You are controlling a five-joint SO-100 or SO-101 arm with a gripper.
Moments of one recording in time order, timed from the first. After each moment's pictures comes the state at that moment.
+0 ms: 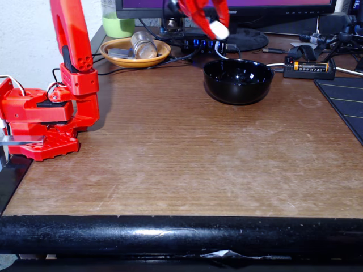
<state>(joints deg) -29.1 93.7 74.5 70.2 -4.4</state>
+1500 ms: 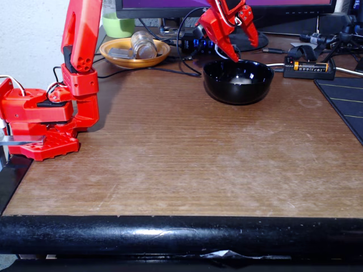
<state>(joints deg) -26.0 76.1 67.1 59.9 -7.0</state>
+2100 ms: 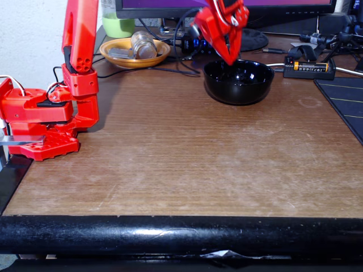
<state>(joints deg) -24.3 82.0 69.4 67.9 -8.6</state>
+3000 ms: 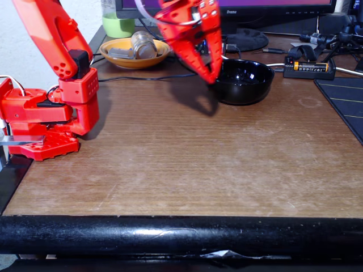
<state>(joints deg) 14.7 125.2 107.7 69.6 -16.9</state>
